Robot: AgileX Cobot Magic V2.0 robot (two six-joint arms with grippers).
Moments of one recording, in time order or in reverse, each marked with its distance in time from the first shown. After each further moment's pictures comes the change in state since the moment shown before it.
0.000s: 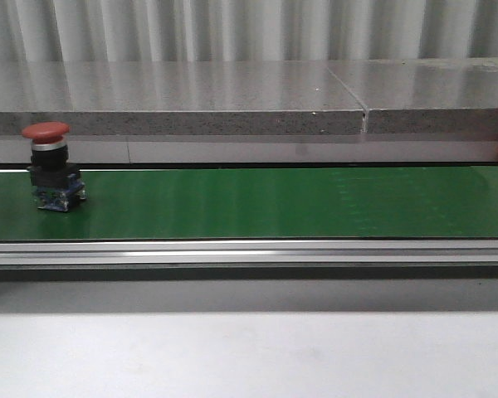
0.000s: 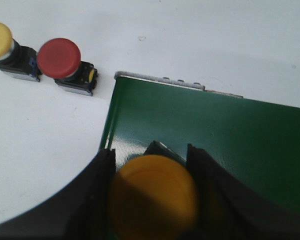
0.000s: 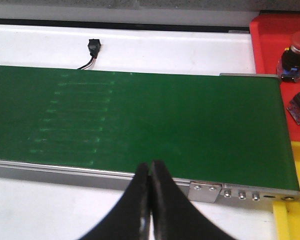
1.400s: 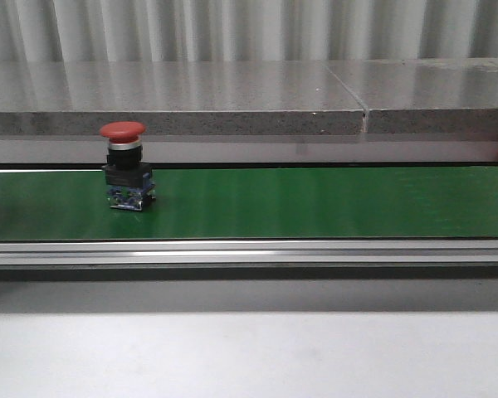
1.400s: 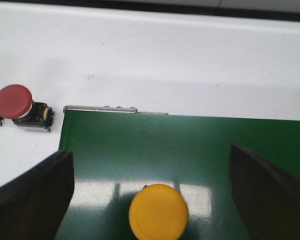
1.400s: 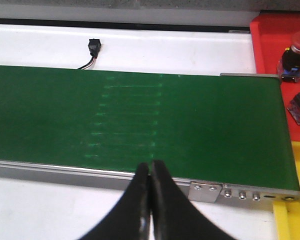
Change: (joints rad) left arm -0.094 -0.144 0.021 -0.073 -0.042 0.092; right arm 0.000 0.000 0.000 0.000 0.000 0.000
